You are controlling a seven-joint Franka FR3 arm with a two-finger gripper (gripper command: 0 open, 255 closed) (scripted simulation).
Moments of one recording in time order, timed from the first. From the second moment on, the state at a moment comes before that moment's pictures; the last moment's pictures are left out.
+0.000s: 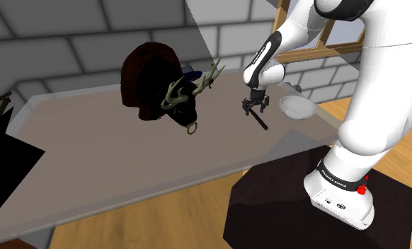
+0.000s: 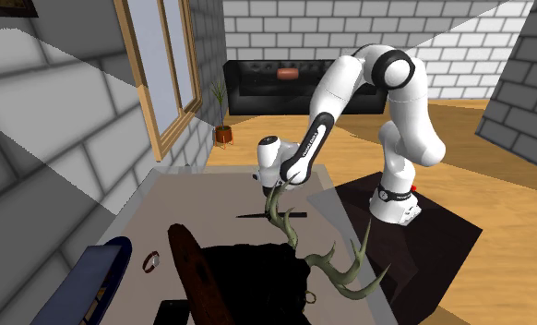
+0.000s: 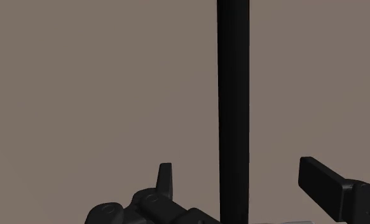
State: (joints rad) arm -0.20 0.36 -0.19 -2.34 0.15 2.61 -0.05
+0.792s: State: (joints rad) arm -0.21 0.37 -0.19 -2.34 0.16 2.63 -0.05
